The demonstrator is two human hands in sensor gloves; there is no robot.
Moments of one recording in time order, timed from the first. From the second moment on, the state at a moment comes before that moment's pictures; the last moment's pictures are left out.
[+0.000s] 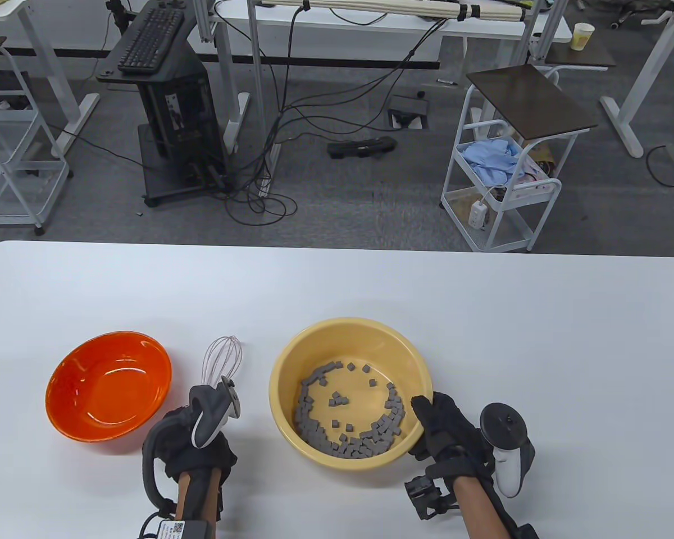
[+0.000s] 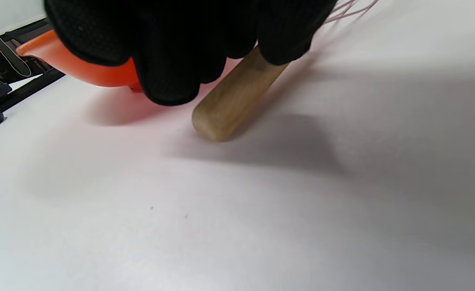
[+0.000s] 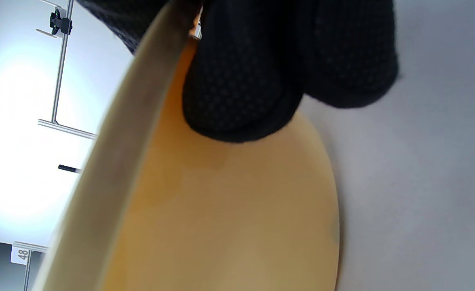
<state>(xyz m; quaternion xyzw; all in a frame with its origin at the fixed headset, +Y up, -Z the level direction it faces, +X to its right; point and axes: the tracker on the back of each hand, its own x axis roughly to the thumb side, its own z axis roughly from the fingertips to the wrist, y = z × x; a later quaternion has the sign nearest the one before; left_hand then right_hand) -0.222 -0.757 -0.310 -0.25 0.26 -0.12 0.92 0.198 -0.774 -0.296 -0.10 0.07 0.80 0.59</state>
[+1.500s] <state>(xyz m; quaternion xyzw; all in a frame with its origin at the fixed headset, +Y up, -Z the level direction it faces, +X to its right) -0.209 -0.740 -0.296 0.05 -0.01 0.04 1.00 0.290 -0.727 -0.285 -0.01 -0.12 0.96 0.24</state>
